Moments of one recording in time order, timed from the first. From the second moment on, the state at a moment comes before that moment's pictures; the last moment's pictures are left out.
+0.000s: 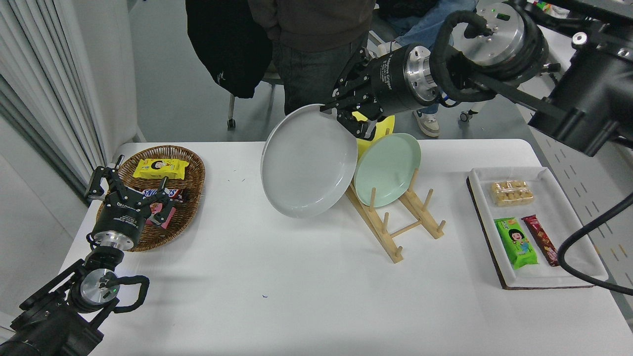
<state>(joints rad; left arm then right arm) -0.41 0.36 -1.02 -0.69 0.06 -0.47 -0.51 1.57 -0.38 0.20 1.18 0.75 -0.45 -0.62</state>
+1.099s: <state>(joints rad) -0.41 0.36 -1.02 -0.69 0.06 -0.47 -0.51 1.41 -0.08 0.20 0.78 0.82 -0.57 -0.62</state>
